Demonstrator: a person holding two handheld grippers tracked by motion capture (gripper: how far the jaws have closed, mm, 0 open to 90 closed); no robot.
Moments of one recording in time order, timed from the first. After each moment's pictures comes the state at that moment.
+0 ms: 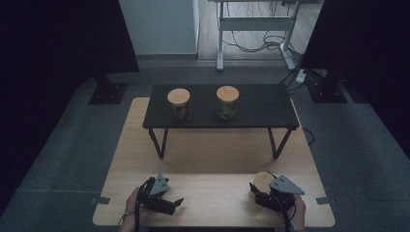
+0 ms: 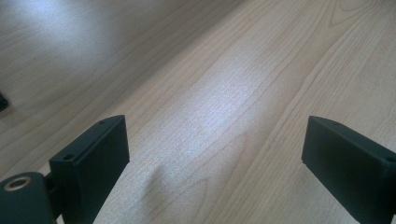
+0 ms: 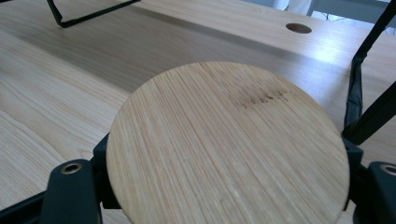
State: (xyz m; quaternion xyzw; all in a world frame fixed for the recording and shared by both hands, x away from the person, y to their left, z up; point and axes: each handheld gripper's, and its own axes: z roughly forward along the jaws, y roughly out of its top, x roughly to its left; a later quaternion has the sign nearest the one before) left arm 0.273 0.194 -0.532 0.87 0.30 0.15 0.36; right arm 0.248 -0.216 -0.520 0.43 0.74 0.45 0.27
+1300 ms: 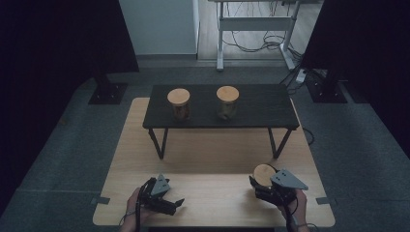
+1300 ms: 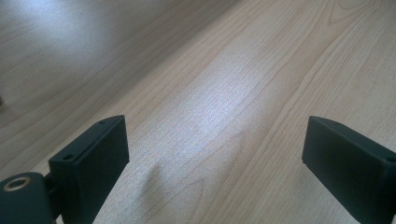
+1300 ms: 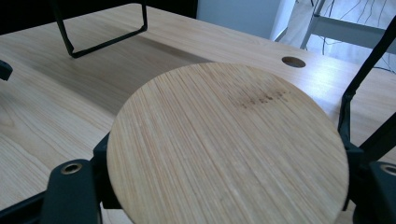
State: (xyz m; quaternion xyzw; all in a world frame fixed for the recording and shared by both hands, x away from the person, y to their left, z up) left arm 0.273 0.192 -0.533 0.87 0.30 0.15 0.36; right arm 0.254 -0.213 -0.490 0.41 0.73 0.47 0.28
